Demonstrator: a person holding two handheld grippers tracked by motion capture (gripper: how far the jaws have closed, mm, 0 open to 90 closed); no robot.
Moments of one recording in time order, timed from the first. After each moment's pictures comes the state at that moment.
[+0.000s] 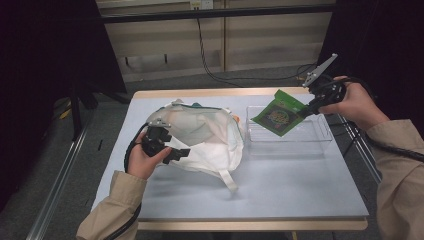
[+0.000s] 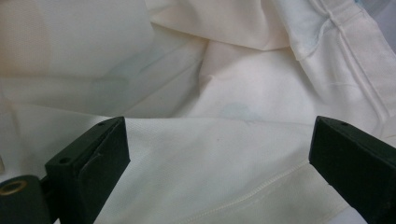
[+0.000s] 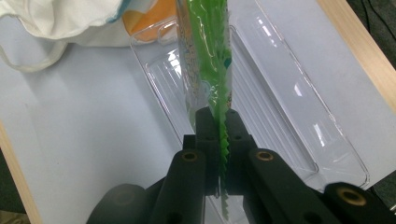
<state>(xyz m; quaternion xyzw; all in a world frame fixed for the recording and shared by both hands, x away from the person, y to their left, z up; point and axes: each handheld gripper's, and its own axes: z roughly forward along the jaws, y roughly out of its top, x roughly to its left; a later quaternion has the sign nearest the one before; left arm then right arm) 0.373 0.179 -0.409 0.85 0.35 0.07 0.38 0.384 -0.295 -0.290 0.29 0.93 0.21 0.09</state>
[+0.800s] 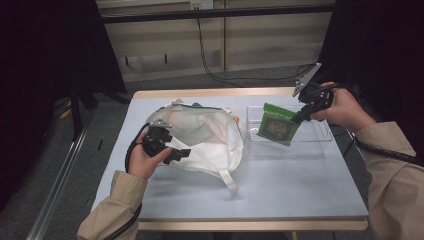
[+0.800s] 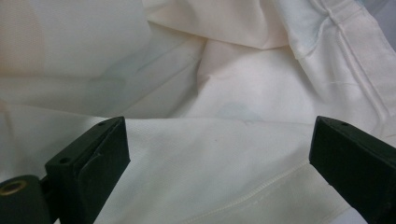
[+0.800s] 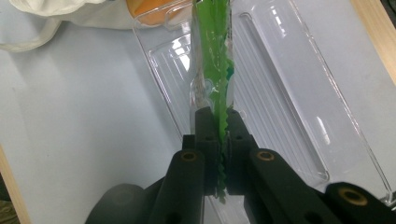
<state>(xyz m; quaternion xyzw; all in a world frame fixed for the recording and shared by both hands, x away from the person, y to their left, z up) 0.374 0.177 -0.409 0.86 0.35 0.06 0.38 0.389 -0.276 -0.311 0.27 0.94 0.18 0.08</state>
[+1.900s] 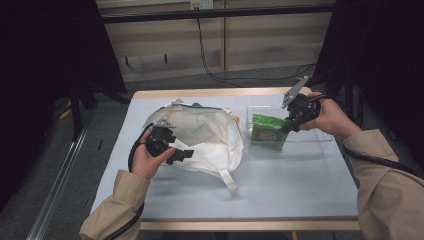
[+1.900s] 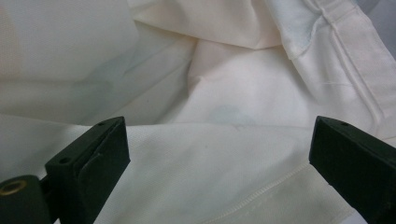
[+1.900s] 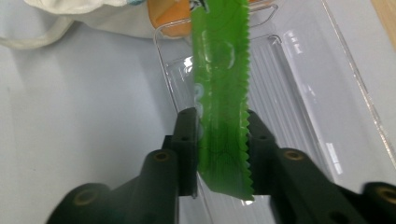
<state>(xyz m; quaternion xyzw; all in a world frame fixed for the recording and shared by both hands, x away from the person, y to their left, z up) 0.374 0.170 -0.413 0.86 0.34 0.06 0.38 0.388 -0.257 -0.343 0.21 0.95 0.22 0.08</state>
